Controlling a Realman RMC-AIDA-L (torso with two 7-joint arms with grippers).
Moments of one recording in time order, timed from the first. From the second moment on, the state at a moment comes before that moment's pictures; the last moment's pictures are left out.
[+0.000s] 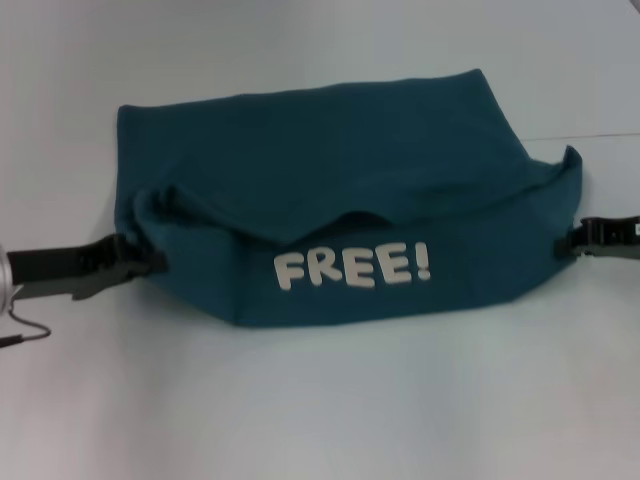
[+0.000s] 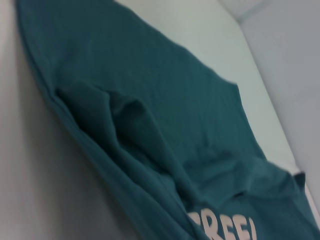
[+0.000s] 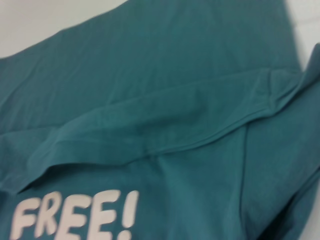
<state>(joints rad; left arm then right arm) -0.66 -2.03 0.60 0.66 2.22 1.32 -2.41 0.63 1.93 -0.70 -0.77 -2.44 -1.28 2.48</state>
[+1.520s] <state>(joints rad) -0.58 -1.98 0.51 0.88 2.54 1.95 -2.36 0.61 1.89 -0.48 -0.86 -2.62 -1.86 2.37</state>
